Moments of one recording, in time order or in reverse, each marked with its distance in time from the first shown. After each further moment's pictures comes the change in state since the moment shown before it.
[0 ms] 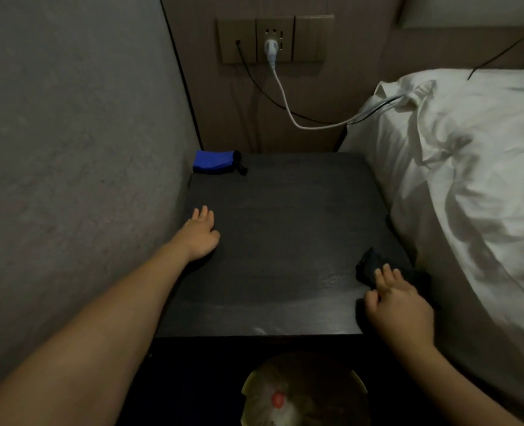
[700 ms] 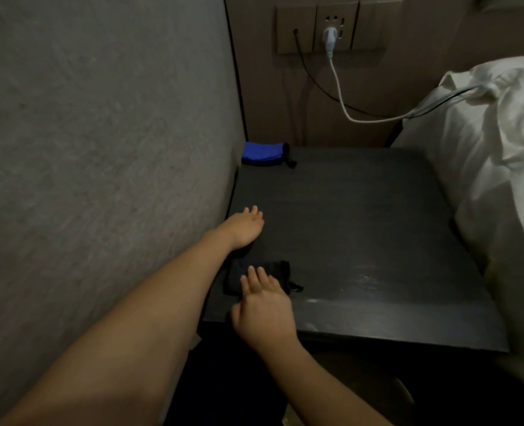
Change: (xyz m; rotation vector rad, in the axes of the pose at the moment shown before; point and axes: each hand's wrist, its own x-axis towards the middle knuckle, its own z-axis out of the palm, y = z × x) left_hand -0.013 -0.007 -0.014 -0.060 -0.055 -0.053; right_hand -0.065 -0.243 0.026 0.225 -0.200 -0.559
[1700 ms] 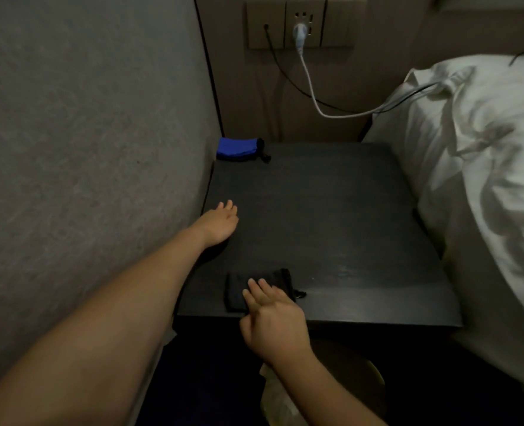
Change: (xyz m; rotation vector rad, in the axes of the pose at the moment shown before) left_hand 0.000 0.003 0.007 0.133 -0.035 0.062; right_hand -0.047 0.049 0.000 0.114 0.130 -0.082
